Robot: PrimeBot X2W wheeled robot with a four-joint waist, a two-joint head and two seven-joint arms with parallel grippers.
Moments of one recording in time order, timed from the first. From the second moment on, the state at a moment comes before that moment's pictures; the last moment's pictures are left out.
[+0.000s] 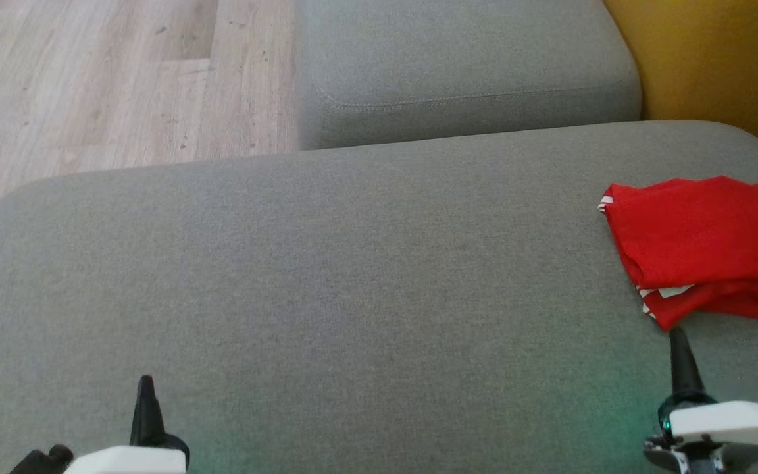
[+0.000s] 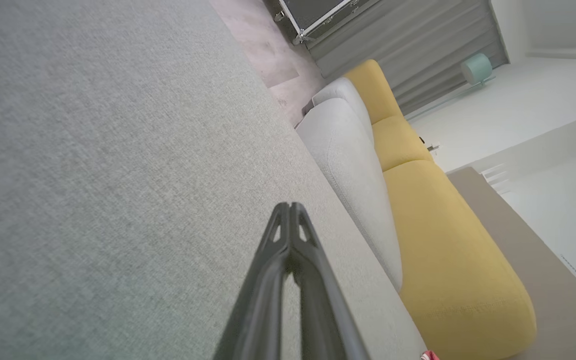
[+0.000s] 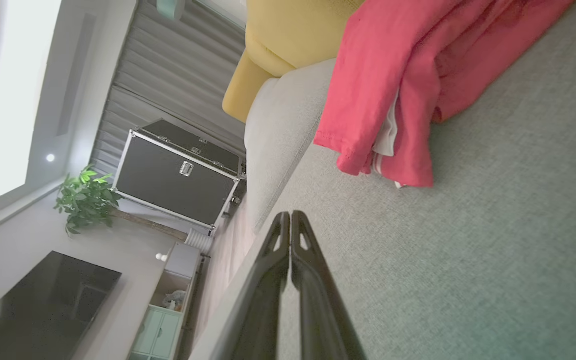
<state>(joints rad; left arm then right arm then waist) 0.10 0.07 -0.06 0.22 -1.12 -0.04 -0.05 0.08 -0.07 -0.03 0.27 1.10 0.13 -0.03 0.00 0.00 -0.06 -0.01</state>
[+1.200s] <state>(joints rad) -0.02 0.07 0.01 0.26 -1.52 -0.10 0.05 -0.03 -0.06 -0.09 0.27 1.50 0.13 0.06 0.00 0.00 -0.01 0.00</state>
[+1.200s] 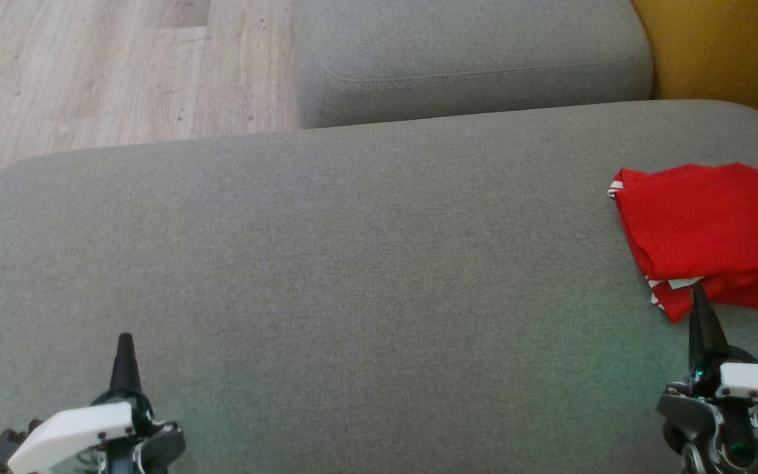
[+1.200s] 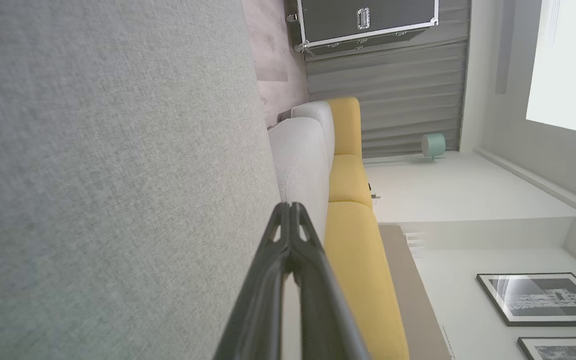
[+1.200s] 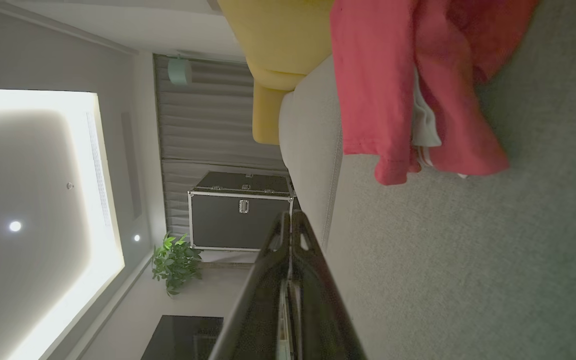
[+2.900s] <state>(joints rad) -0.06 0.06 0.06 0.27 -1.64 -0.12 0.09 -0.06 -0.05 -0.12 0.28 1.62 0.13 0.10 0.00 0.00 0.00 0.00</state>
